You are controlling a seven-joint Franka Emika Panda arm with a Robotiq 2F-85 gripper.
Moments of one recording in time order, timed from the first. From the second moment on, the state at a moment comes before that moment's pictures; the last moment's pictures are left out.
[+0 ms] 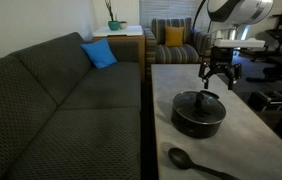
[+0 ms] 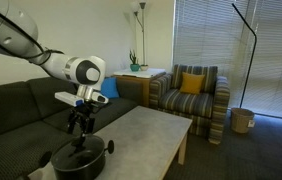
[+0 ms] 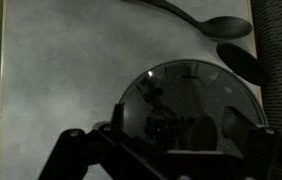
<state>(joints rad) 0.08 1.48 0.03 -0.63 0.12 1.70 0.28</state>
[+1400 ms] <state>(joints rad) 0.17 1.48 -0.01 -0.72 -0.04 2.08 0.30</state>
